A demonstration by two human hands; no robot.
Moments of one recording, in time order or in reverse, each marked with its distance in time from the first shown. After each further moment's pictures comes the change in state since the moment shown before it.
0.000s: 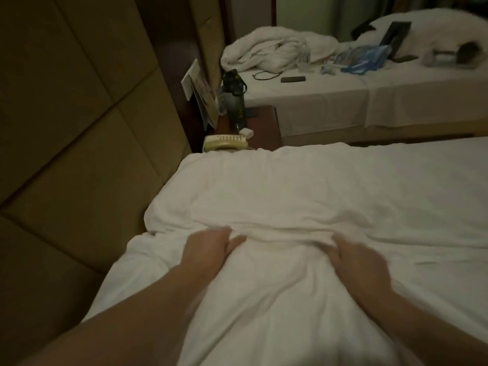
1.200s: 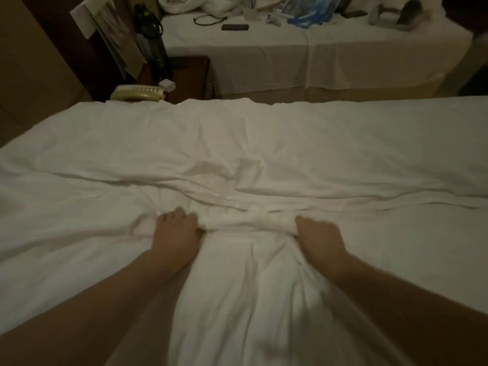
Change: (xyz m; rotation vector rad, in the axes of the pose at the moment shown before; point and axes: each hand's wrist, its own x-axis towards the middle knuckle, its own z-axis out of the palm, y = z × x) left_hand -0.019 0.270 0.088 0.097 -0.097 -0.015; right_hand -0.027 0.283 0.011 -0.155 -0.074 -0.259
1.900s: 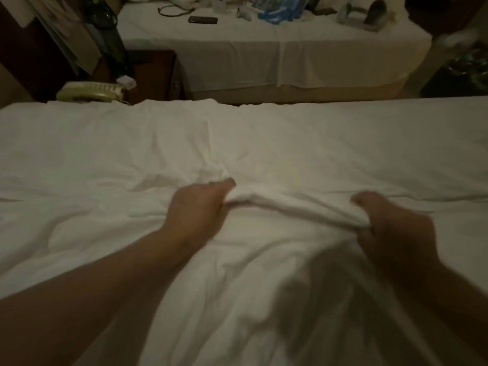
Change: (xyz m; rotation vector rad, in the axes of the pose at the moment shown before) left_hand 0.075 0.111 -0.055 -0.174 0.350 0.361; right_hand -0.039 0.126 -0.110 0.050 0.336 0.120
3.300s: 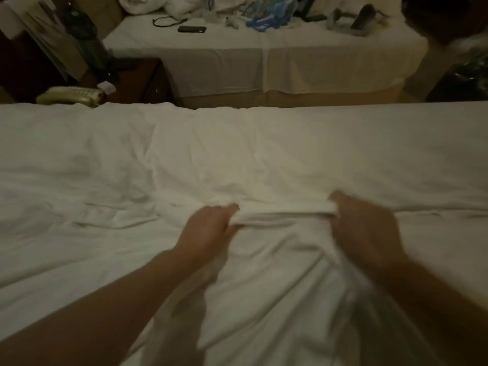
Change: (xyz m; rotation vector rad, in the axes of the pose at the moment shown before) left_hand 0.047 0.183 0.102 -0.212 -0.117 -0.101; right_hand -0.002 0.182 0.011 0.078 -0.083 0.029
